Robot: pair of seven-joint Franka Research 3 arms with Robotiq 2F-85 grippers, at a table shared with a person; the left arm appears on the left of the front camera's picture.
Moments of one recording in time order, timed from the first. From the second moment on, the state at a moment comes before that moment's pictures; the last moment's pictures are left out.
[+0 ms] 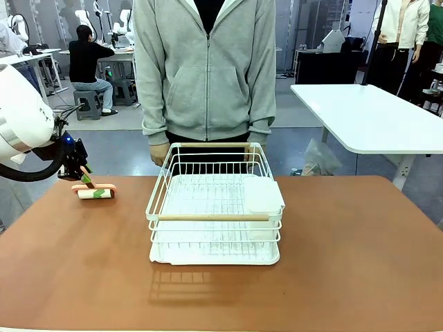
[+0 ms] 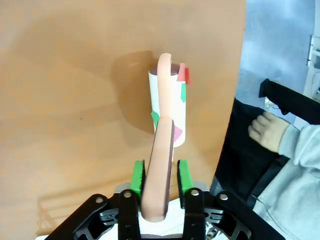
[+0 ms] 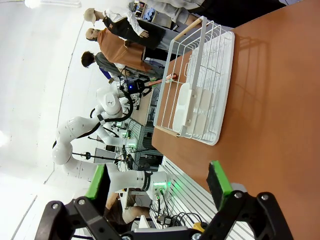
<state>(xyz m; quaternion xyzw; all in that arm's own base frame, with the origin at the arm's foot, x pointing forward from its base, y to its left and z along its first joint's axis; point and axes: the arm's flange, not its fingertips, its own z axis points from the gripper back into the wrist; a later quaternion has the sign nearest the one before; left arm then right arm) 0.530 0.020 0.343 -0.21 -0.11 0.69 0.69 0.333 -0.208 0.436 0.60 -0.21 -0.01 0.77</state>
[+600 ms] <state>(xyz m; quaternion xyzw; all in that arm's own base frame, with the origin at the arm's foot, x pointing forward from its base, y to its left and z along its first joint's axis) 0.491 0.029 0.376 -0.15 -0.11 0.69 0.70 0.333 -0.208 0.436 0.60 -0.21 -0.01 0.77</state>
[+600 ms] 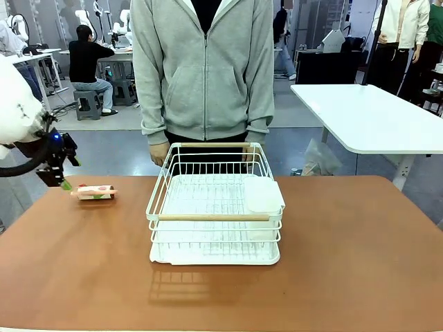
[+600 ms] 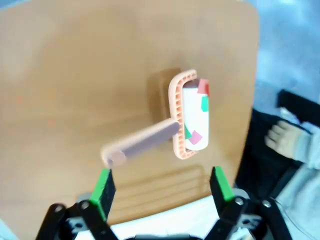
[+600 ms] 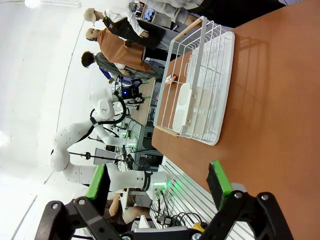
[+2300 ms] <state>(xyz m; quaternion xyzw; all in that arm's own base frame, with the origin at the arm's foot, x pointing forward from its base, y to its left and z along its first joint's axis) 0.472 0.013 0.452 -0.09 -0.06 0.69 0.71 0.333 -0.208 0.436 0.60 -0.21 -0.01 0.77</state>
